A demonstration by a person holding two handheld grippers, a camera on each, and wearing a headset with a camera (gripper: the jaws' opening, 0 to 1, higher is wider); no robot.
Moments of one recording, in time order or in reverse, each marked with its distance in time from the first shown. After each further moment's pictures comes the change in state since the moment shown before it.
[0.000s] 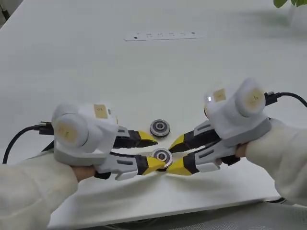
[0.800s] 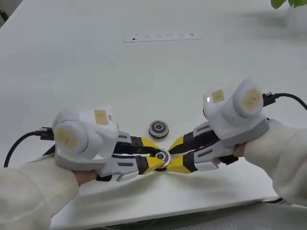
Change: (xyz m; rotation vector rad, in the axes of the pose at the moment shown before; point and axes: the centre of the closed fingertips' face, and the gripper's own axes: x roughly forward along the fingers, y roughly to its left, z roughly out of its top) left arm 0.004 -0.003 -0.002 0.026 -0.009 -0.013; right arm -0.001 -0.005 -0.003 0.006 0.007 -0.011
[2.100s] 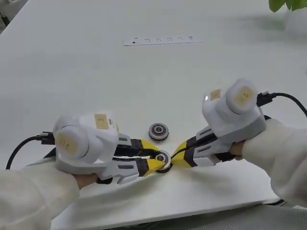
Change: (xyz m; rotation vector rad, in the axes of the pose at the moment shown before) left arm 0.000 0.001 0.001 0.016 -0.009 0.012; right arm -0.003 -0.012 -0.006 0.149 0.033 -0.063
